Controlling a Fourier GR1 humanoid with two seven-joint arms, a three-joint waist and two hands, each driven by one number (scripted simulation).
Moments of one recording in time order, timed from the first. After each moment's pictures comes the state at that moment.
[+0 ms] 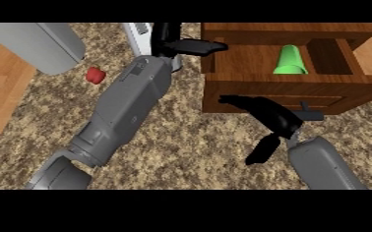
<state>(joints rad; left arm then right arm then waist) -1.15 0.01 -0.21 -0.45 0.64 0.23 -0.56 -0.34 -0.33 0.35 -1.39 0.41 0.41 -0.03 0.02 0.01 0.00</state>
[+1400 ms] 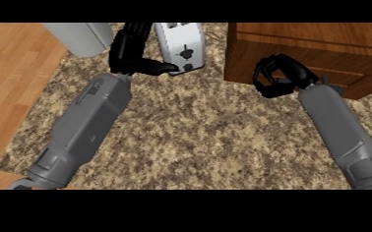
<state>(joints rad) -0.86 0.19 -0.23 -0.72 0.66 0.02 -0.49 -0.77 -0.34 0.07 -0.57 0.37 0.31 -0.42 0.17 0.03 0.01</state>
